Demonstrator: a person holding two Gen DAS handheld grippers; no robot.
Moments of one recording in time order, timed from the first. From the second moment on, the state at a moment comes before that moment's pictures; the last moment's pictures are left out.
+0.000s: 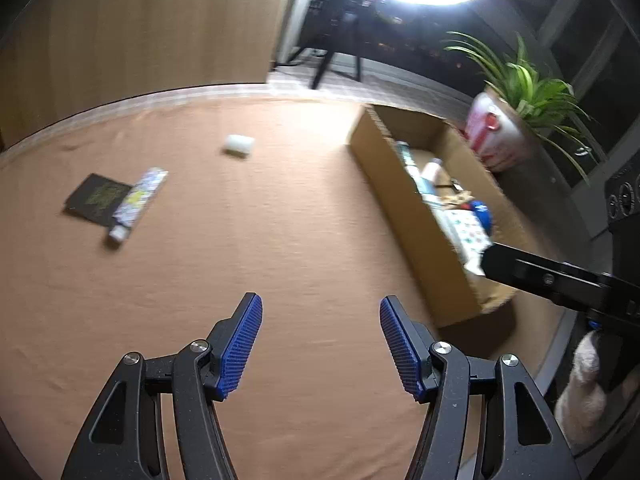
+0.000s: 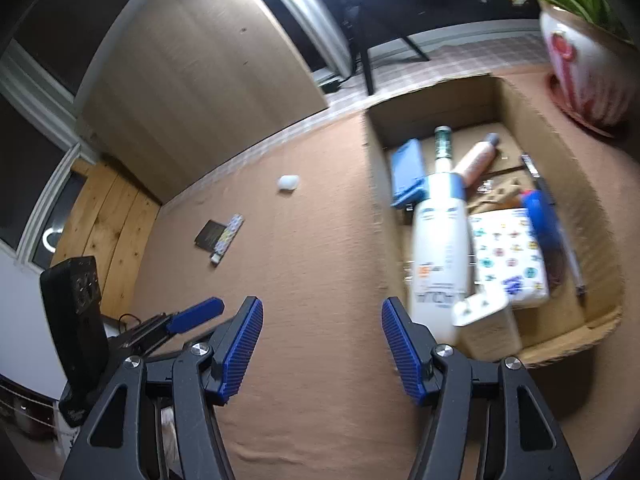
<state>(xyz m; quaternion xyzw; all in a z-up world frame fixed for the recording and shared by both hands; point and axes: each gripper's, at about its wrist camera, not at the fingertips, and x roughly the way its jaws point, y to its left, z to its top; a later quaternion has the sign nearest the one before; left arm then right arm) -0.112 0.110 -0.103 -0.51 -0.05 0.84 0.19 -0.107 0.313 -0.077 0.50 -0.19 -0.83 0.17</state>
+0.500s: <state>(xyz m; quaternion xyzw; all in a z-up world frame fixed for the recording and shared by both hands) -0.209 -0.001 -0.114 -0.51 -0.07 0.85 0.12 -0.125 0.265 -0.083 0.52 -0.16 -0.82 0.18</state>
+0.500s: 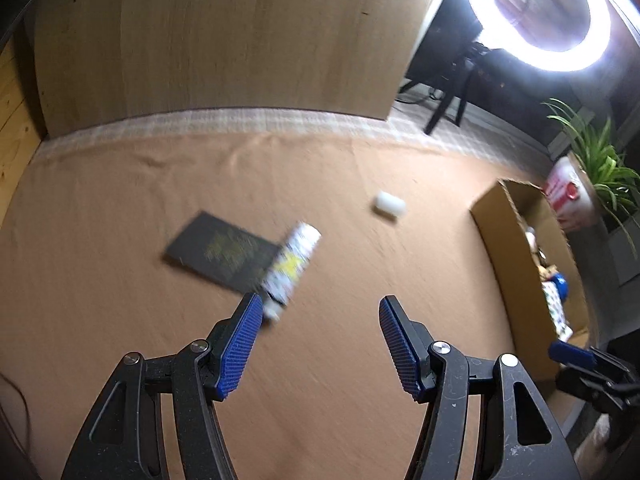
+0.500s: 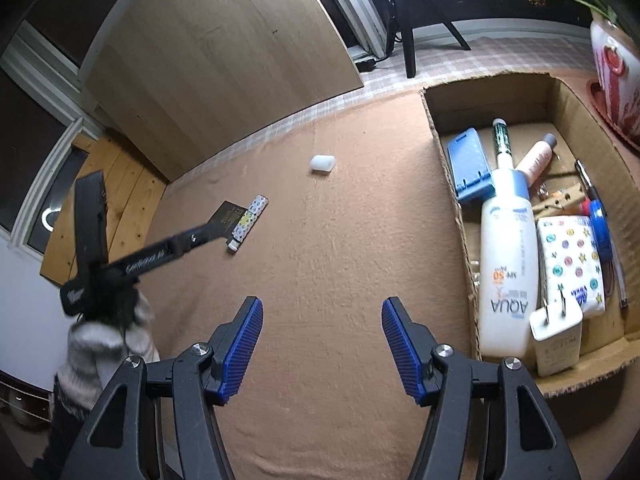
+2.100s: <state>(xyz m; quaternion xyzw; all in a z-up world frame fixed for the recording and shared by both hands) -0.203 0.026 -0.161 -0.55 -0.03 0.83 0.14 -0.277 0.165 -0.149 0.57 0.05 -0.80 0.18</state>
